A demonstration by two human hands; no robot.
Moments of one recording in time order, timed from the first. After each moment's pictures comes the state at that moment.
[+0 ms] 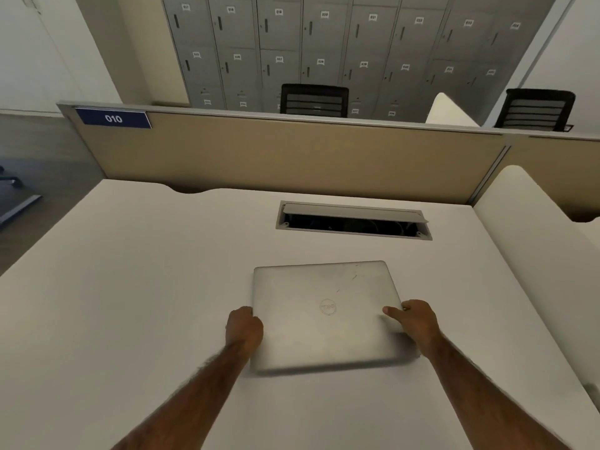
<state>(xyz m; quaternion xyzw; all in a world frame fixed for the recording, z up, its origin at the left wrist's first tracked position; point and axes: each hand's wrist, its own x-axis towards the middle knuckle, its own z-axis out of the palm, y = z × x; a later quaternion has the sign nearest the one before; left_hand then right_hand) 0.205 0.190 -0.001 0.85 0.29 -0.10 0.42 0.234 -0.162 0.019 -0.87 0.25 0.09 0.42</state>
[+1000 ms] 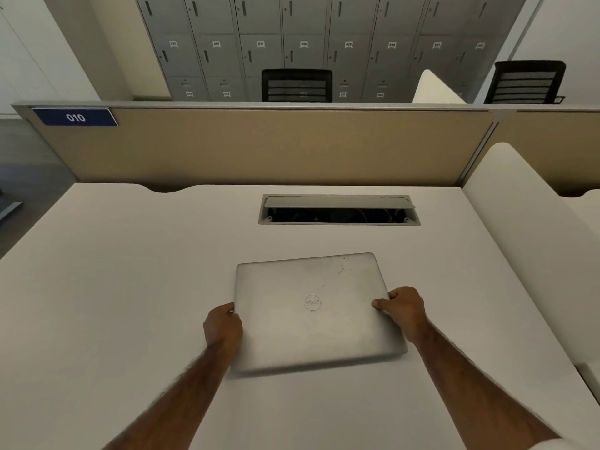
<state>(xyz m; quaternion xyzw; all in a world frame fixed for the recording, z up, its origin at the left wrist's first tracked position) 0.211 0.176 0.009 0.80 0.37 -0.02 0.46 0.247 -0.168 0.022 -0.84 0.28 0.10 0.45</state>
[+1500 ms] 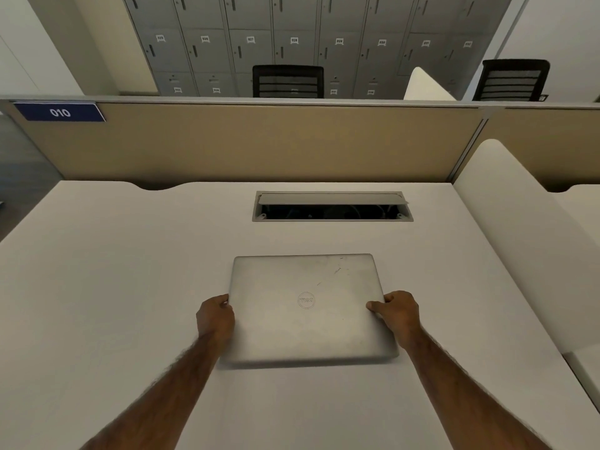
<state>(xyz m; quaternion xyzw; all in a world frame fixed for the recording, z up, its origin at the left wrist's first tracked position) 0.224 0.188 0.009 0.81 0.34 -0.03 0.47 0.230 -0.158 0.011 -0.84 0.31 0.07 0.45</state>
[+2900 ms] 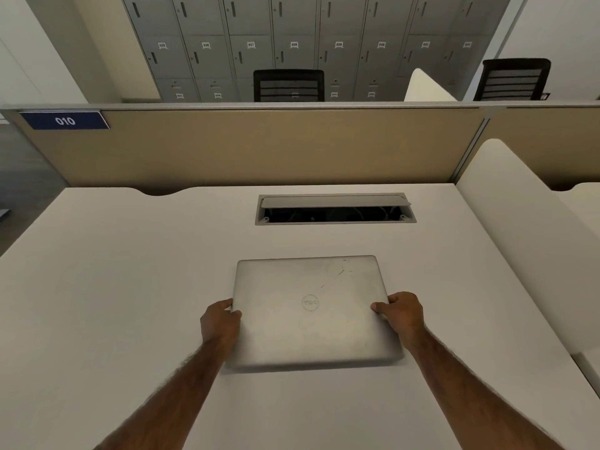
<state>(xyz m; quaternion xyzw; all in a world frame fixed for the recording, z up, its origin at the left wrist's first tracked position) 0.224 0.191 0.003 0.81 0.34 -0.04 0.47 0.232 -0.158 0.007 -0.83 0.31 0.07 0.45</state>
